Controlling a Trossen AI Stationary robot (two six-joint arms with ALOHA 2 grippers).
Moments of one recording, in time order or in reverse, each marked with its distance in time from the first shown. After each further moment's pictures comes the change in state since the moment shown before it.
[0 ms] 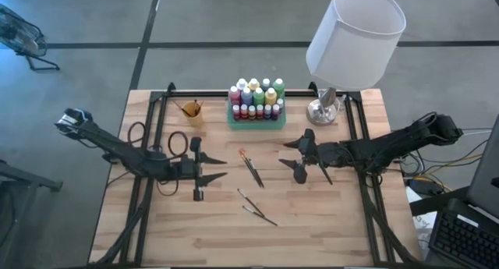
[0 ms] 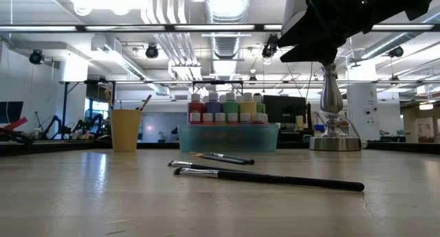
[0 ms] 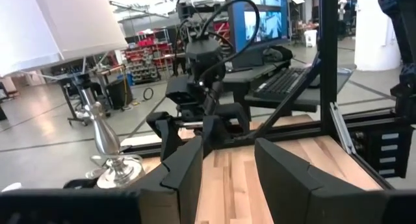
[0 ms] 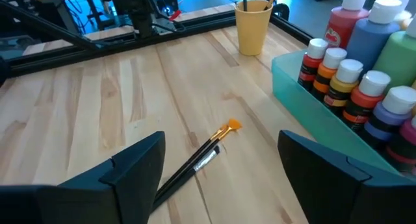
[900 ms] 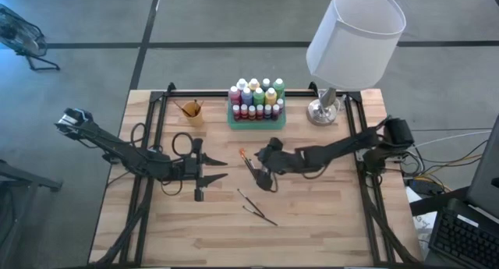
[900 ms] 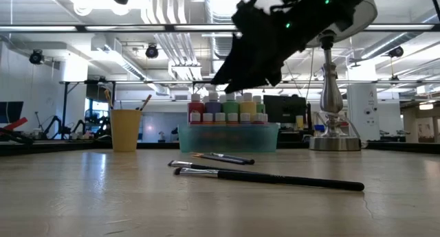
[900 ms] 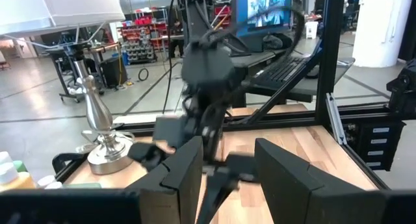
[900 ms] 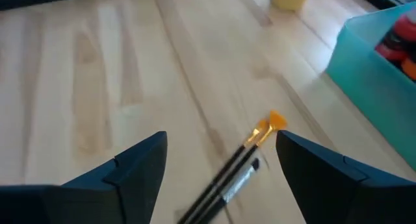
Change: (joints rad) left arm 0.000 0.002 -0.002 -0.075 -0.003 -0.111; right arm -0.028 0.555 0.392 -0.032 -0.069 0.010
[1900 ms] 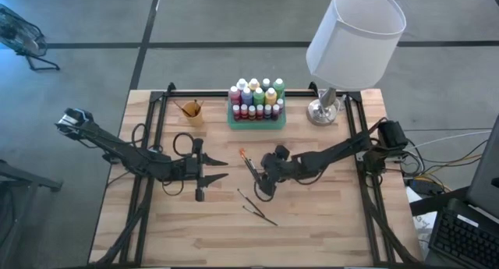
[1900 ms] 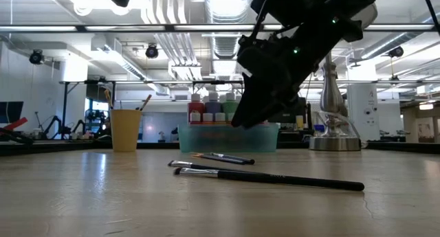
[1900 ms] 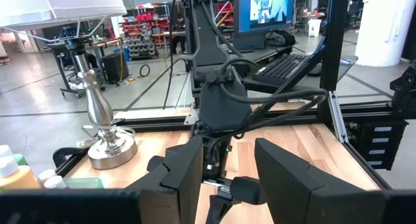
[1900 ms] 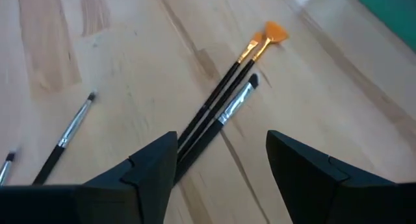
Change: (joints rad) left arm 0.002 0.008 0.000 -0.005 -0.009 -0.018; right arm 0.026 0.087 0.009 -0.184 0.019 0.184
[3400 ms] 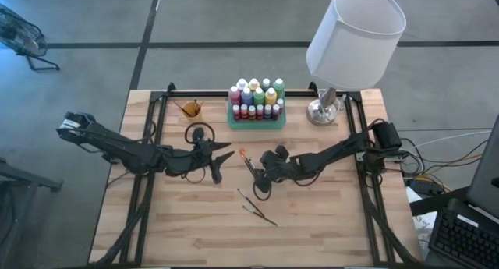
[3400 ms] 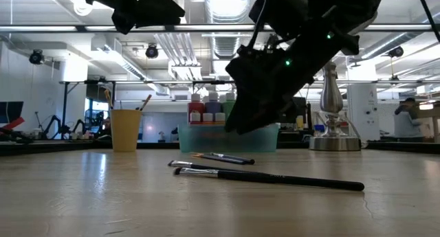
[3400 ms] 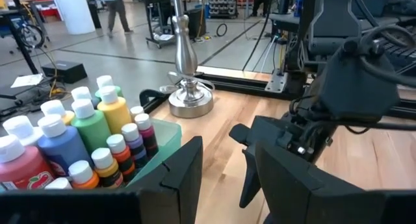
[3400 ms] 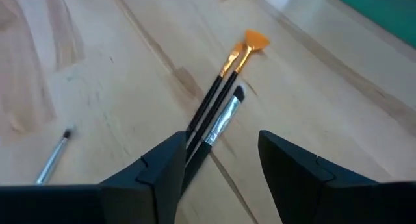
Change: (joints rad) left arm 0.142 0.098 0.054 -0.143 -0.206 -0.180; right arm -0.009 0.054 -0.030 0.146 0.078 0.108
